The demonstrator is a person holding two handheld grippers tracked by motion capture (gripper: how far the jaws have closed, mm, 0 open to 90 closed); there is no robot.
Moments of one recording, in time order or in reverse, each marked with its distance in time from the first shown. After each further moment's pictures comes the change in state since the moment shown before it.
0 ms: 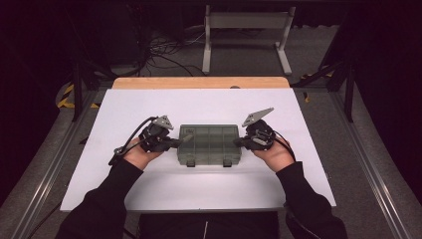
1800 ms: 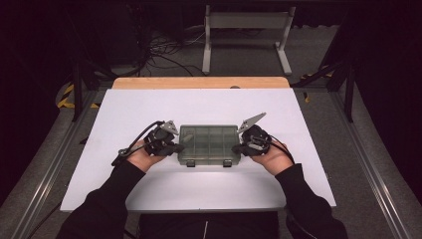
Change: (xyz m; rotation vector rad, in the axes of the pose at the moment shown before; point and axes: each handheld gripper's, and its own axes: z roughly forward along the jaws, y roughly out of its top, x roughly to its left) left arm -0.007 0.001 0.014 0.069 -0.029 0.047; right arm 0.007 -0.005 0.014 0.081 0.026 -0.035
